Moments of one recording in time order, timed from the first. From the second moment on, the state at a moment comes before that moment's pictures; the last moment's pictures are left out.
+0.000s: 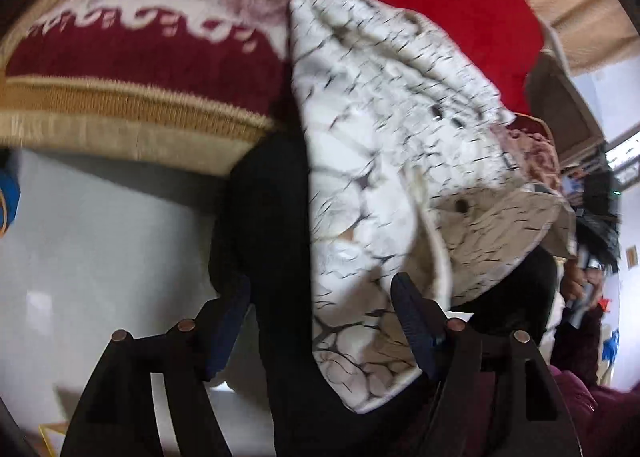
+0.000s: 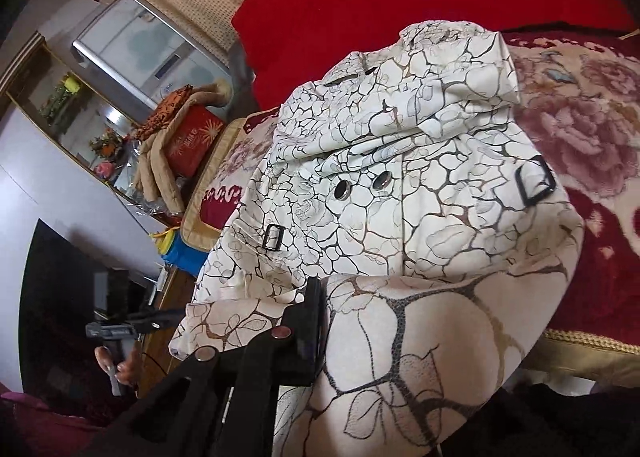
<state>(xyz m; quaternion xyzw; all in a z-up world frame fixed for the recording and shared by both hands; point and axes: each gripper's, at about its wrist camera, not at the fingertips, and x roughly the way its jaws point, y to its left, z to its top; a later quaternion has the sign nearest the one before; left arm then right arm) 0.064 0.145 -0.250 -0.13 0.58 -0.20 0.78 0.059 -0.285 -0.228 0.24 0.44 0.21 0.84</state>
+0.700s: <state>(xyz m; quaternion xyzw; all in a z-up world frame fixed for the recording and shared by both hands) 0.083 0.115 -0.239 -0.20 0.57 -0.25 0.76 0.052 -0.286 -0.221 0.25 0.42 0.22 0.85</state>
